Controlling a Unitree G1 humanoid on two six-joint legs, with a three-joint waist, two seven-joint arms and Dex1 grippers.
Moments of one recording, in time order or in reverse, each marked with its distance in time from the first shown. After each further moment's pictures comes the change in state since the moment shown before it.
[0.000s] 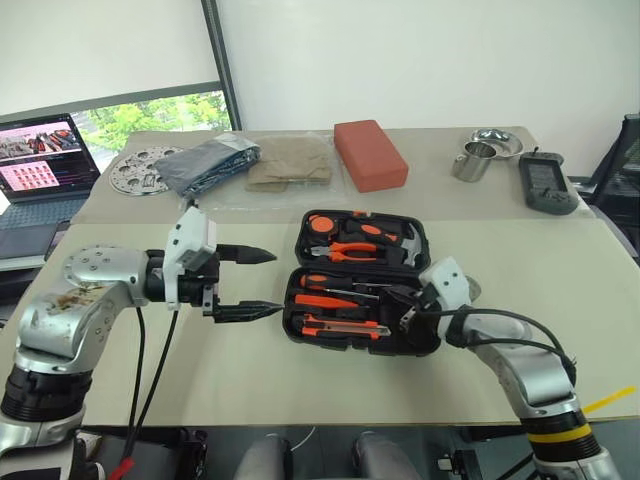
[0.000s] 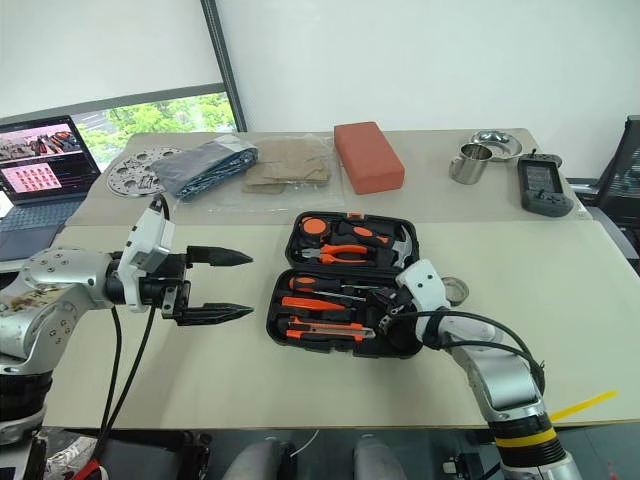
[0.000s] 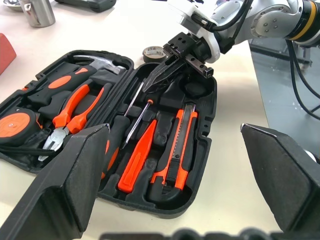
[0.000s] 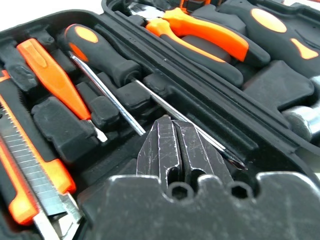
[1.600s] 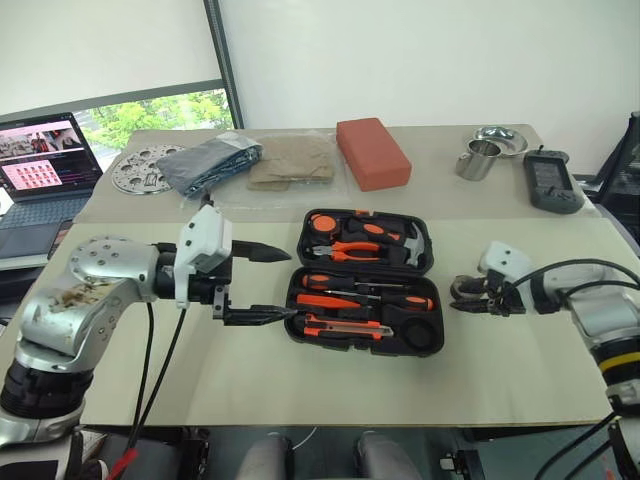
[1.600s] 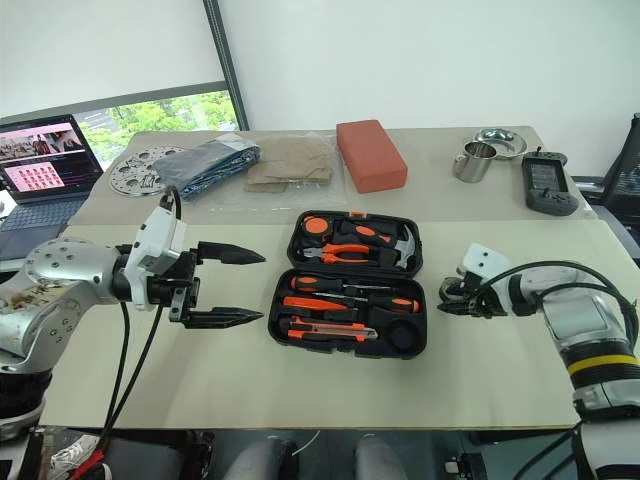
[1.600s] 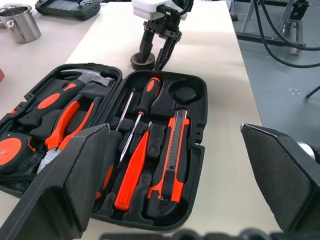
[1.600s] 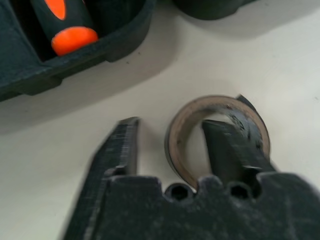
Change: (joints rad) left arm -0.044 0.031 -0.052 -0.070 -0.031 -0.009 0.033; right arm -0.353 -0.378 0.088 0.657 -0.209 -0.284 0.592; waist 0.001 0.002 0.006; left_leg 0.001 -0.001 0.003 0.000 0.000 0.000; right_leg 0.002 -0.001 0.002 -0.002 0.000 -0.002
